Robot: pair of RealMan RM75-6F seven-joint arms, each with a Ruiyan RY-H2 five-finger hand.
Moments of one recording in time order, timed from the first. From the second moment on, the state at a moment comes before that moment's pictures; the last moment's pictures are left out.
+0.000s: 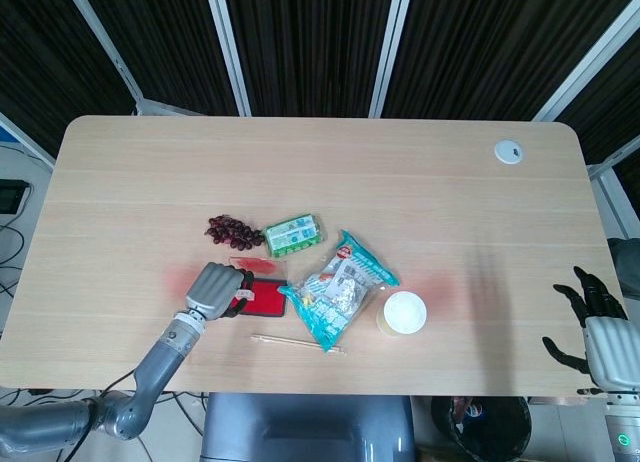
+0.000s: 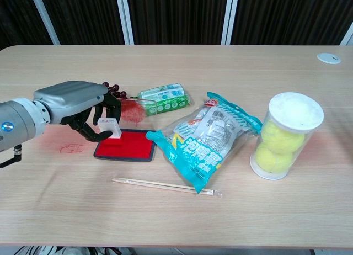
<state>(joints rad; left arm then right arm) -0.66 -1.62 -0.11 -1.52 1.13 0.97 0.51 0.05 -1.12 0.07 -1.60 -1.49 1.49 0.04</state>
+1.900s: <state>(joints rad) -0.70 -1.64 -0.08 -1.51 1.03 0.97 0.60 0.05 -1.12 0.07 -1.60 -1.49 1.49 0.05</state>
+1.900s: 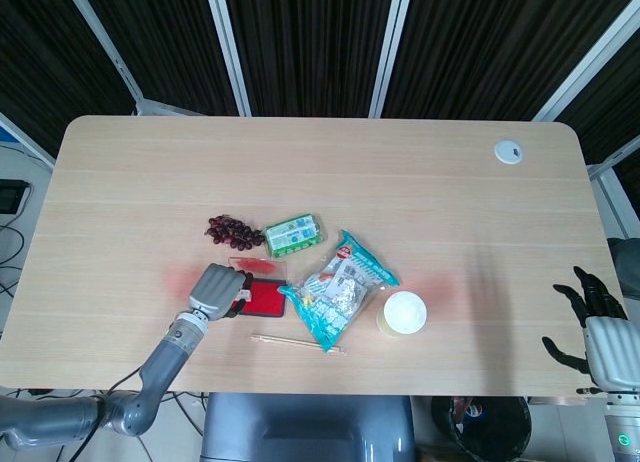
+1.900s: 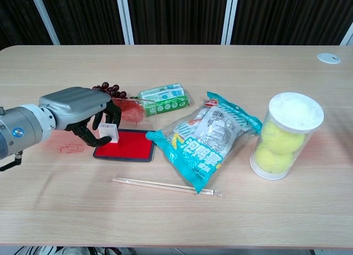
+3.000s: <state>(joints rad) -0.61 -1.46 0.00 -1.48 1.18 0.97 0.35 0.05 -1.12 0.07 -1.60 -1.49 1.50 0.04</state>
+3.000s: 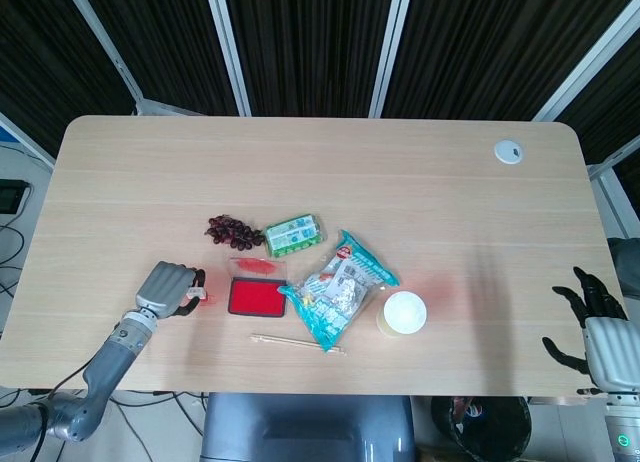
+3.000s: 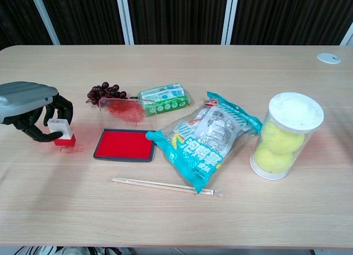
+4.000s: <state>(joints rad) -0.58 -1.50 0.01 -1.39 1.24 0.97 0.31 0.05 -1.12 0.07 -1.60 -1.49 1.50 0.04</state>
